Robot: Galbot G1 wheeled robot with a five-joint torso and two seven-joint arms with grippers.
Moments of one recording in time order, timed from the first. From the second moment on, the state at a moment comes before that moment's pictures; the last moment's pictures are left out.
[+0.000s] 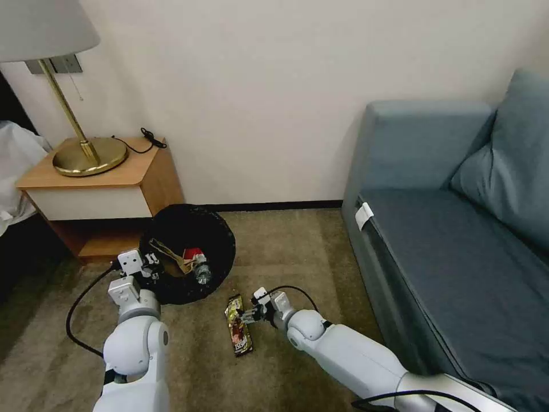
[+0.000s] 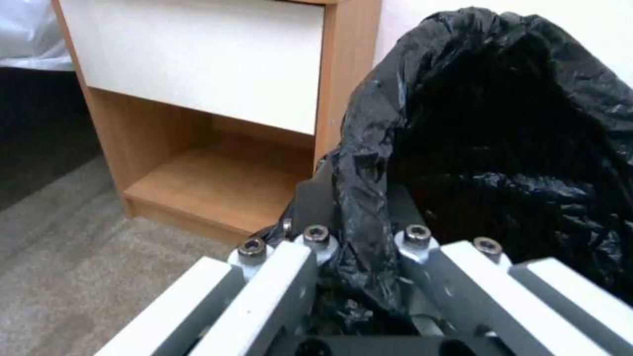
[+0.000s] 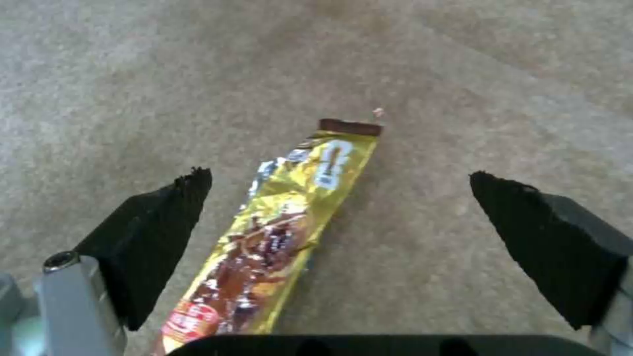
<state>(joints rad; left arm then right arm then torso) 1.29 -1.61 -0.71 -2.00 -0.09 0.34 -0.20 -0.63 1.34 -0.59 1.04 0.59 -0.13 -0.03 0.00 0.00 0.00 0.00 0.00</state>
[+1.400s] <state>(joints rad) 1.30 -1.61 -0.71 -1.99 -0.10 0.32 -0.20 -0.74 1.46 -0.50 0.80 0.44 0.02 -0.15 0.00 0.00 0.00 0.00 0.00</state>
